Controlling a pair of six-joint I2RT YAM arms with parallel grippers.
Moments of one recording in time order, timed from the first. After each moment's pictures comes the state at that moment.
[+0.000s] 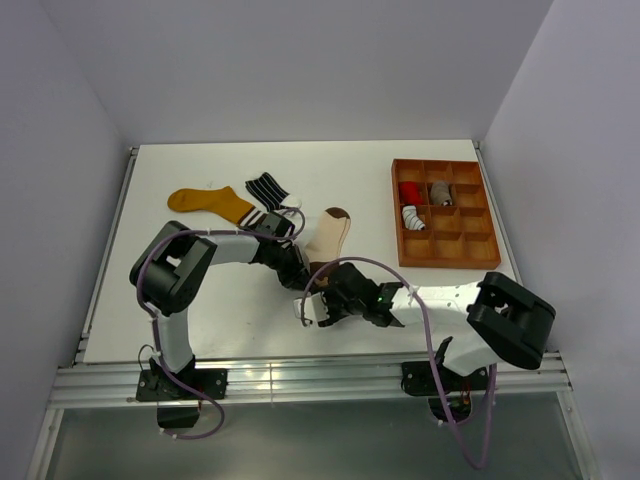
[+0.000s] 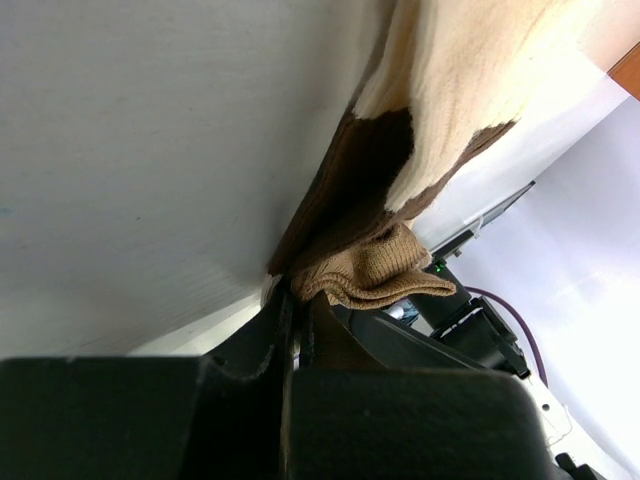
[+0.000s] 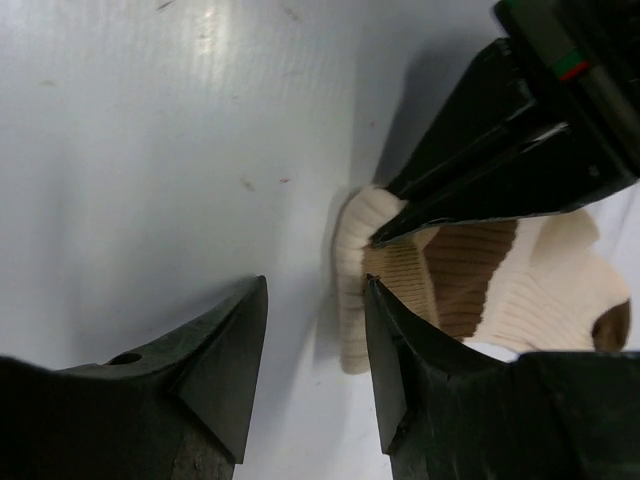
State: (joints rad) left arm -0.60 1.92 1.01 -0.25 0.61 -1.07; right arm 0.99 1.40 0.53 0.05 -0.11 -0.92
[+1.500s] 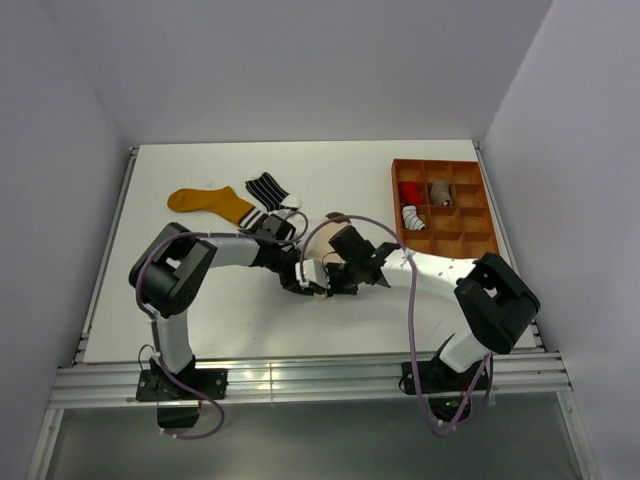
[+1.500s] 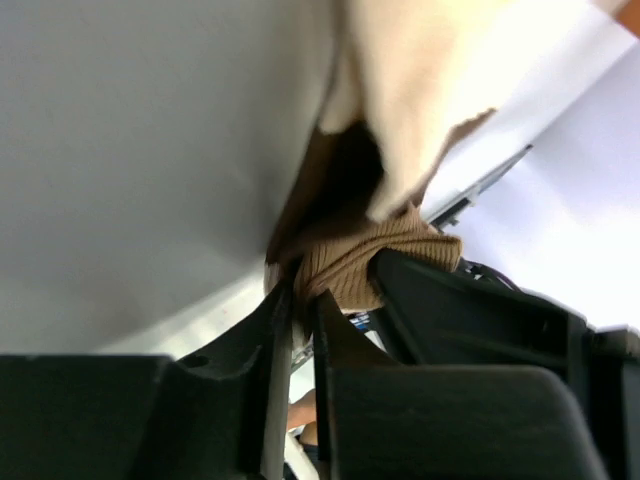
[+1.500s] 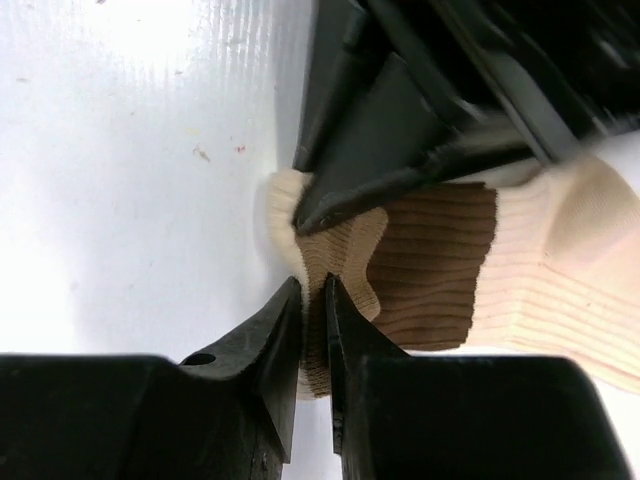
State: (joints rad) left arm -0.61 1.92 1.00 -0.23 0.67 -1.05; right arm 0.79 1.54 0.81 -0.31 -0.33 -0.86
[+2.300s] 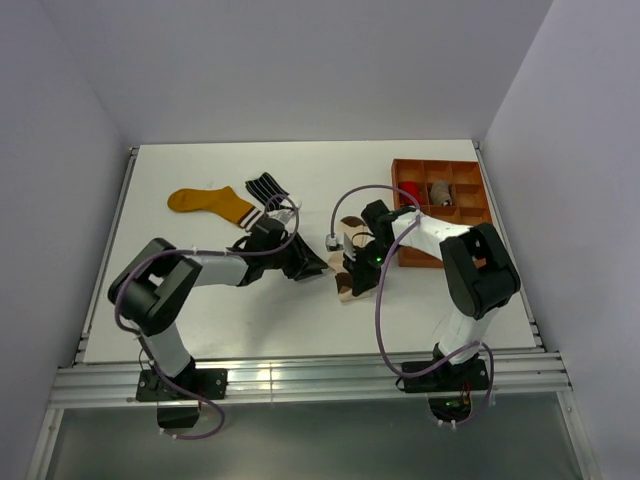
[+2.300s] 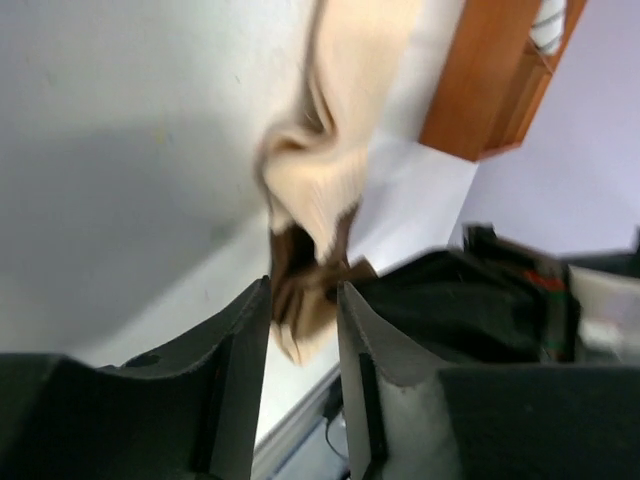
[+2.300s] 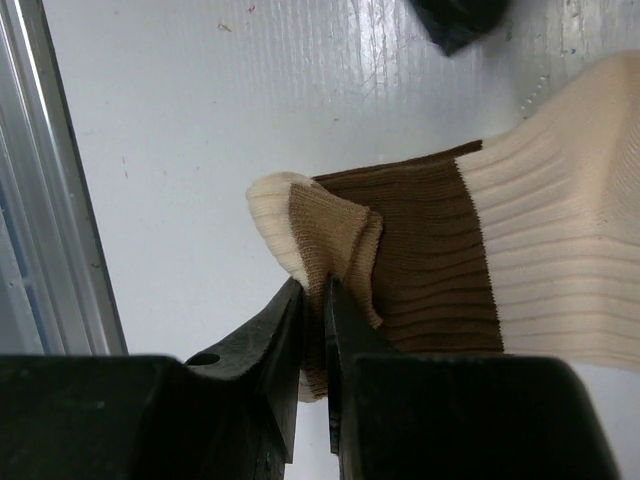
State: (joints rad) left arm -0.64 1.71 0.76 0.30 0.39 -1.21; right arm 0.43 1.75 1.03 -0.80 -0.73 -0.88
